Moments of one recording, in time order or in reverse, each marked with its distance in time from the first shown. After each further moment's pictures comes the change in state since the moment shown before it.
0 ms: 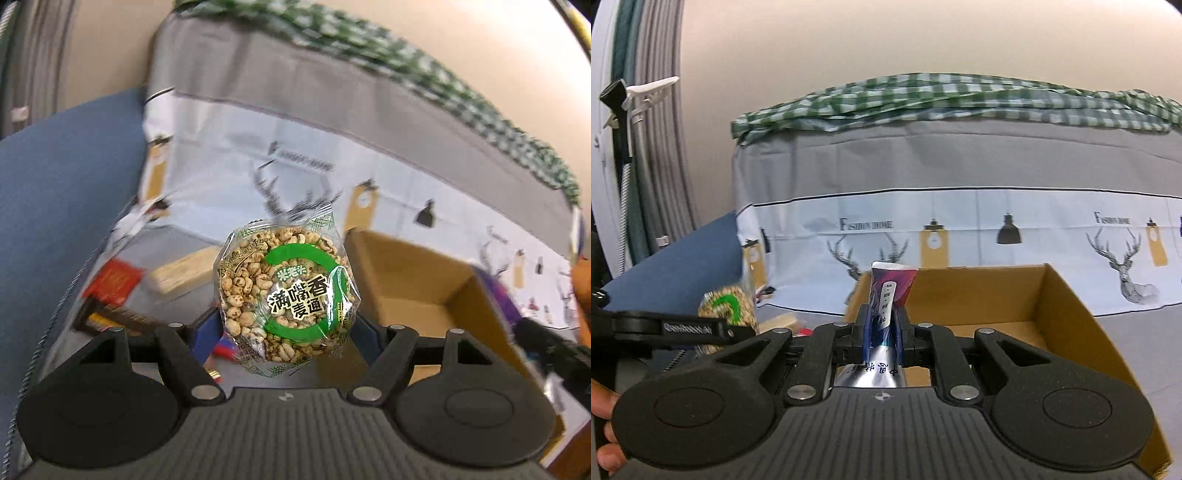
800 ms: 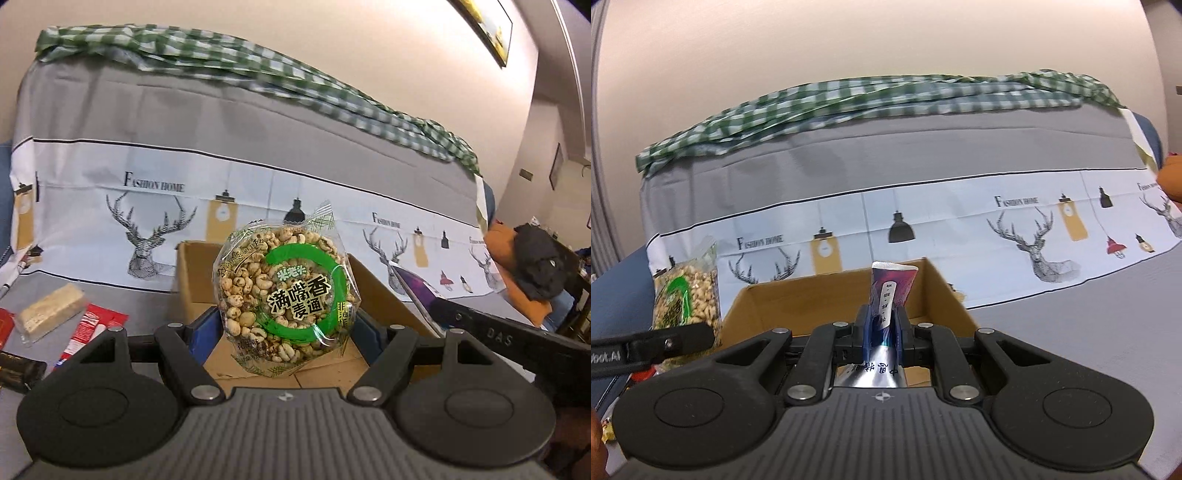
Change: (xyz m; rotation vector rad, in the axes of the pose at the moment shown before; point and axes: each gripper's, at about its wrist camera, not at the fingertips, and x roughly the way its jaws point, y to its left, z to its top) left arm -0.001 -0.110 -0.027 0.176 -0.071 -0.280; right arm -0.014 -0.097 -0.009 0.130 -0.034 -0.218
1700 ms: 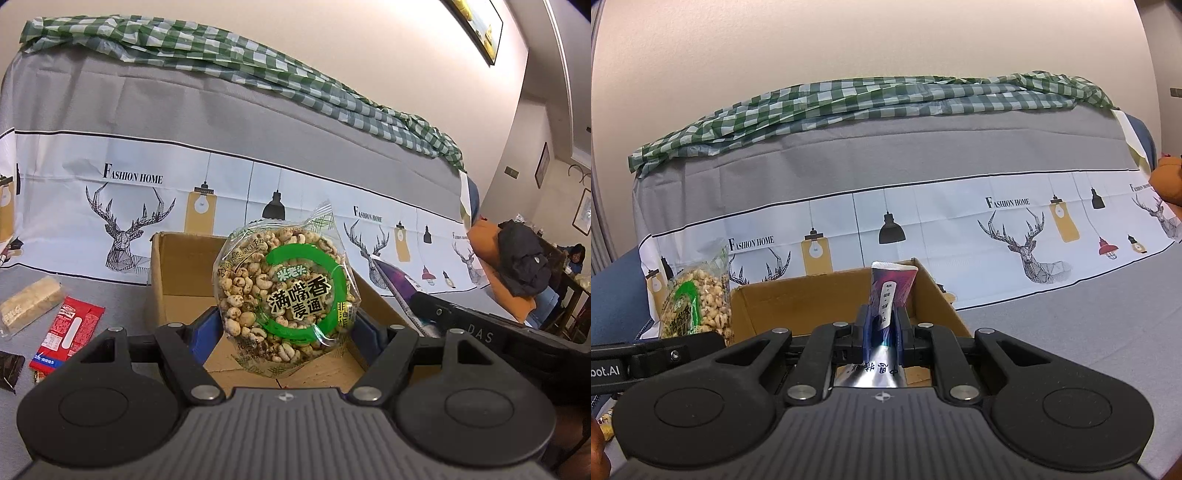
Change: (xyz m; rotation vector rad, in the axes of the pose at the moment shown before) left arm 0.004 -0.006 -0.002 -0.006 0.013 -0.052; right arm -0.001 0.000 0.000 -0.007 -0.007 -0.024
